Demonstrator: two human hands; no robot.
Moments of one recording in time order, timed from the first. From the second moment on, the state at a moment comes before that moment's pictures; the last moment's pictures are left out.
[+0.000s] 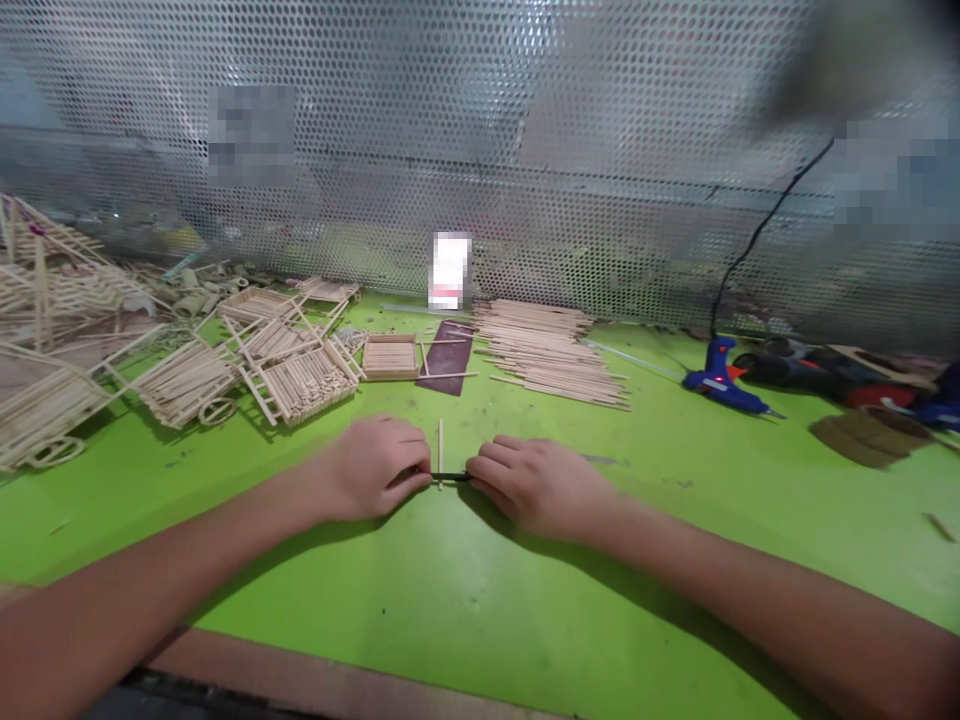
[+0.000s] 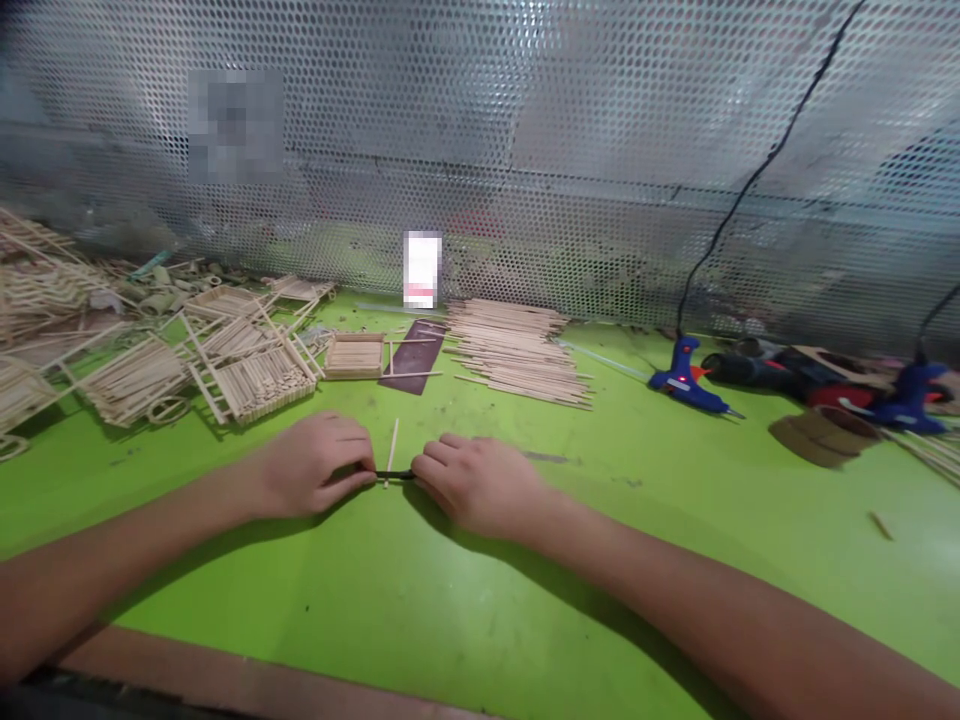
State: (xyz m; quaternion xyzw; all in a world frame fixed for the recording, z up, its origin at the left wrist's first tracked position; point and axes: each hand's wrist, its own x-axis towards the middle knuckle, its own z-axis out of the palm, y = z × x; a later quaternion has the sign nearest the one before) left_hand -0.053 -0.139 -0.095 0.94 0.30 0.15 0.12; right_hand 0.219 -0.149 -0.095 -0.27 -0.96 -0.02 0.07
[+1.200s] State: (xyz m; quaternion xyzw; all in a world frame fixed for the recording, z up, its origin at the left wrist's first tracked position) left_hand -0.085 -0.123 -0.092 0.94 0.29 0.15 0.07; right_hand 0.223 -0.149 -0.095 -0.27 -0.96 -0.03 0.09
